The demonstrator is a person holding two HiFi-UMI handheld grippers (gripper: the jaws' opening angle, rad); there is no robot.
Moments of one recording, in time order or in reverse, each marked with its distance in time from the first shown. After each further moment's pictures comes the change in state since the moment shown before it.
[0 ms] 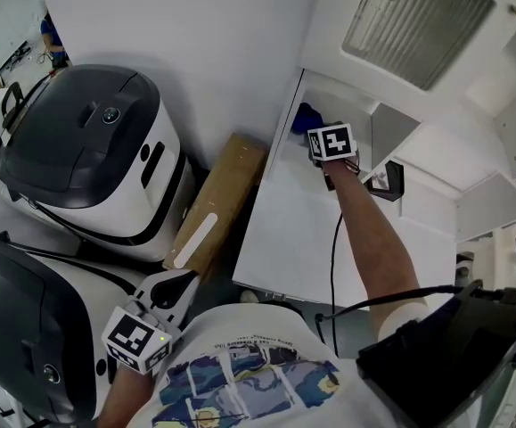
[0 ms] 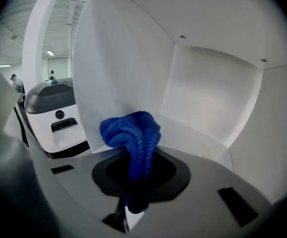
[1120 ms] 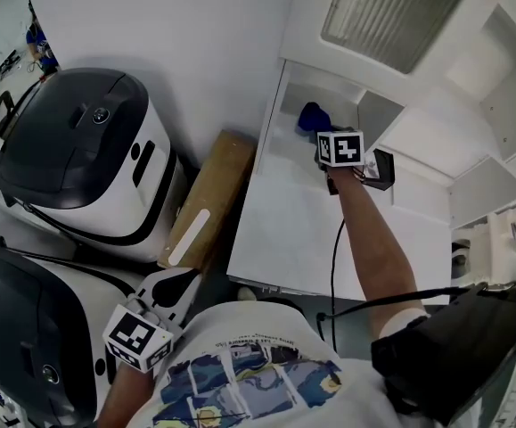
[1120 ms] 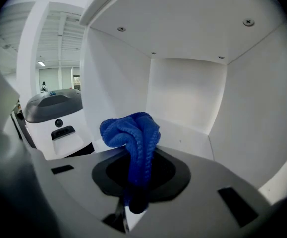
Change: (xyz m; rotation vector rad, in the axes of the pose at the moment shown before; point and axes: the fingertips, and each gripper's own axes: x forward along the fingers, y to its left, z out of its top) left arm 0.004 -0.022 -0.001 0.014 -0.004 -0.053; right arm -0.045 -0.037 -0.030 0.125 -0.081 -0.083
